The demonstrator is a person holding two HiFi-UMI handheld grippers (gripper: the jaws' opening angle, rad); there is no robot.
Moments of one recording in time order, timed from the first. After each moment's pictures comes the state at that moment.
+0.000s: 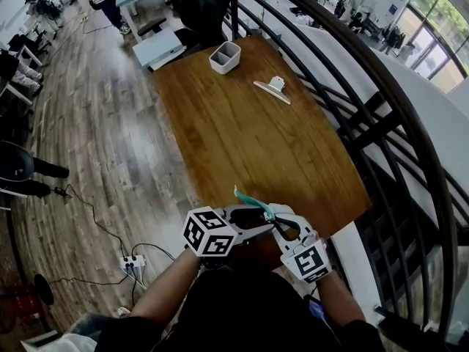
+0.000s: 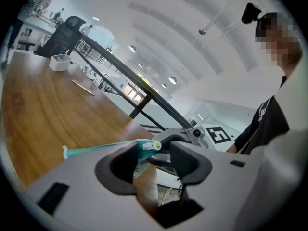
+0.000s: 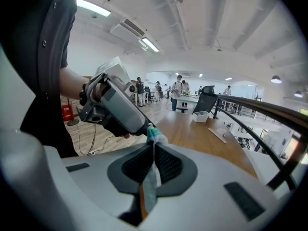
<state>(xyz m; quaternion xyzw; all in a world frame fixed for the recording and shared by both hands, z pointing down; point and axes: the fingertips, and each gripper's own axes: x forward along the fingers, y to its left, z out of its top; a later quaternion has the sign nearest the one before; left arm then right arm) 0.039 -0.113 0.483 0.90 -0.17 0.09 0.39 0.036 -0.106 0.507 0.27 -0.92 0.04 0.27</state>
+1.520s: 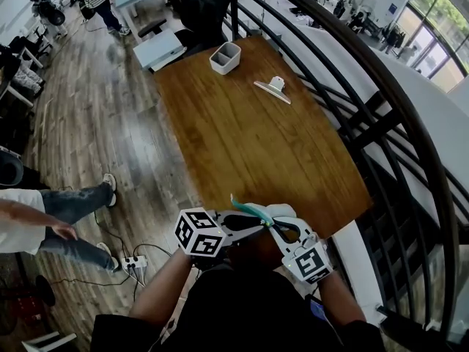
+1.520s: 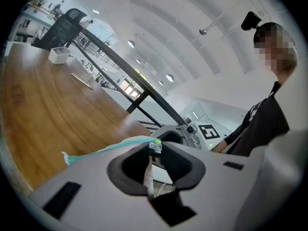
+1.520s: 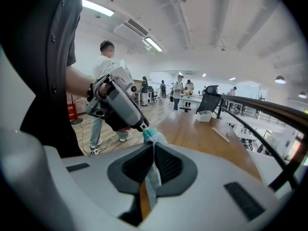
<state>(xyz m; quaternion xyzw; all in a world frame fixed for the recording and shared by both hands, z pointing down) 0.021 -0.095 0.489 0.90 -0.13 0.10 0.41 0.035 -0.094 0.515 0.25 -0.93 0.04 0.27</state>
